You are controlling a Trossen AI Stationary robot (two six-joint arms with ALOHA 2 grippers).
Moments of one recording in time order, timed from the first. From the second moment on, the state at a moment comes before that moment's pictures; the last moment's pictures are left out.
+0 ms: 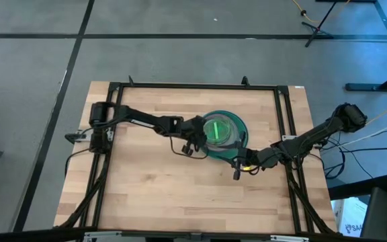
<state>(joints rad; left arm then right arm) 0.10 1.93 1.18 -0.09 -0.09 0.64 0.46 1.23 0.61 0.39 0.62 -0.08</state>
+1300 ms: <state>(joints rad) 0.04 0.92 0.24 0.44 -0.11 0.03 0.18 1.23 0.61 0.36 0.35 -0.06</state>
